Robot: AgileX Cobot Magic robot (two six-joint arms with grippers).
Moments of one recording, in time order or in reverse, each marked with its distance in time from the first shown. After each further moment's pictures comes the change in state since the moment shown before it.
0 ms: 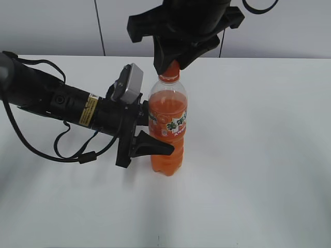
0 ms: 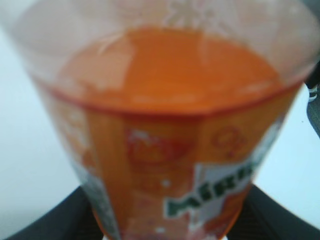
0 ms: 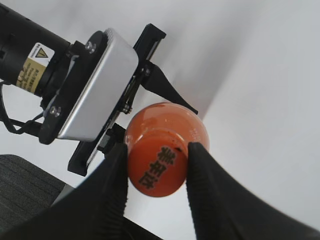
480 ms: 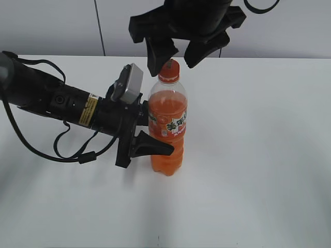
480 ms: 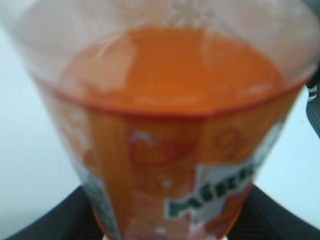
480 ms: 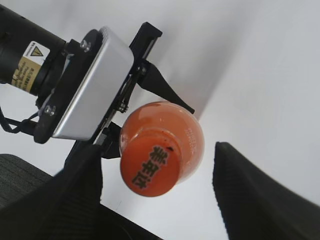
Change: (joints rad) left arm 0.000 0.000 0.000 0.001 -0.001 0.002; right arm 0.000 0.000 0.000 -0.003 0.006 0.000
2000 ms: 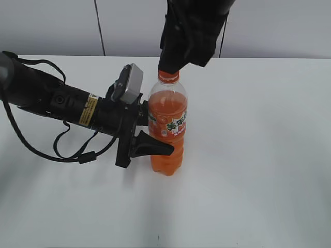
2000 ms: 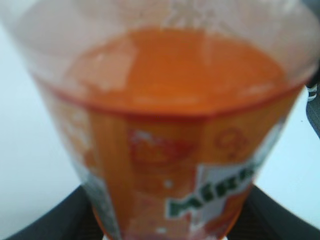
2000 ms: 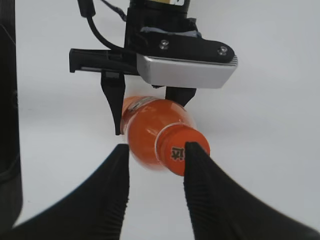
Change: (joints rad) left arm 0.000 0.000 0.000 0.001 0.000 0.000; right arm 0.000 -0.072 0.000 0.107 0.045 -1.146
